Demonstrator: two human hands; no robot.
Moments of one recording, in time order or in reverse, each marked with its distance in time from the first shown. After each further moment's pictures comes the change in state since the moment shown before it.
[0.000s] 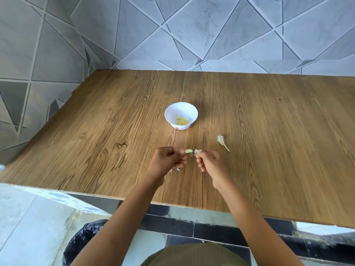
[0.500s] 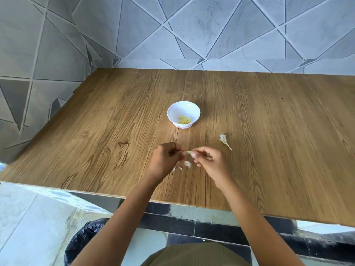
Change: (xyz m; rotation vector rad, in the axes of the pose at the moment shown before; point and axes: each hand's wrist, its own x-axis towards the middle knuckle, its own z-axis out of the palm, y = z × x) left_hand 0.002 0.000 -0.009 0.342 0.067 0.177; right_hand -0.003 0.003 0.000 -0.121 -0.086 -0.267
